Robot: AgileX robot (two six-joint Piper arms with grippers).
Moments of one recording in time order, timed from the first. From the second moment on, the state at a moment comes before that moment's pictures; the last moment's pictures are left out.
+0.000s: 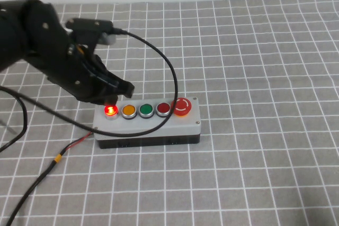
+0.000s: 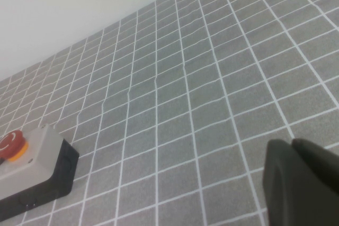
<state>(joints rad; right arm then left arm) -0.02 -0.01 0.03 0.51 0.33 0.02 -0.34 1.65 -1.30 -0.17 0.88 0.18</state>
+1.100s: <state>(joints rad) -0.02 -0.01 0.03 0.51 0.33 0.02 -0.34 1.72 -1.32 -0.08 0.87 0.14</state>
